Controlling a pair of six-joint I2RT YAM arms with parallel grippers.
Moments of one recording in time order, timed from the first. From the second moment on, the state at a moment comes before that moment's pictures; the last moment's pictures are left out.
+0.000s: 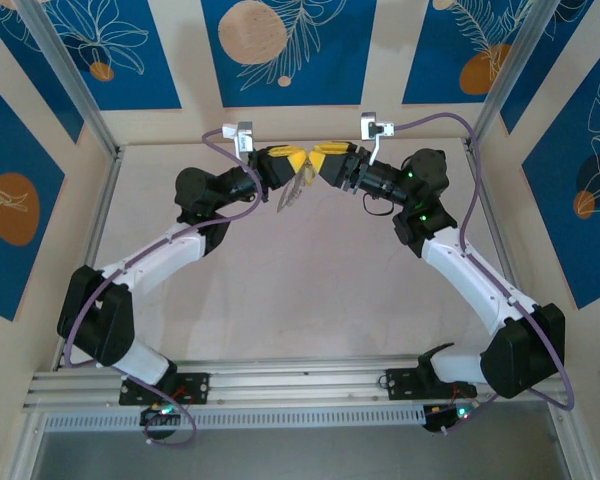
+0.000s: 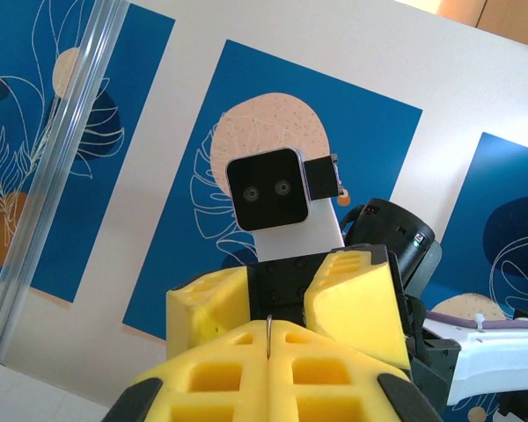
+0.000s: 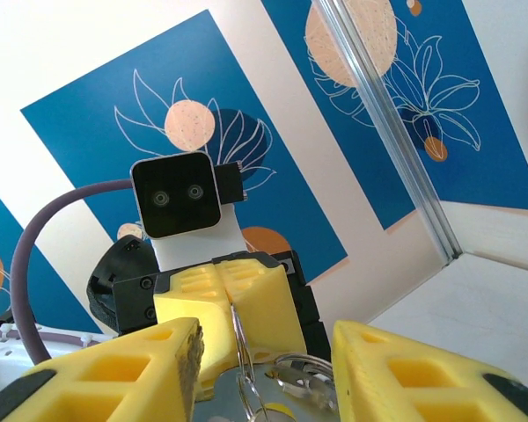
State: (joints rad) left arm -0.54 1.53 1.12 1.02 0.76 -0.81; right arm 0.41 1.29 1.11 0.48 -0.76 0.73
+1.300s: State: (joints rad) left arm -0.47 1.44 1.34 0.33 0.92 -0.37; right arm 0.28 1.40 1.55 -0.32 -1.00 0.18
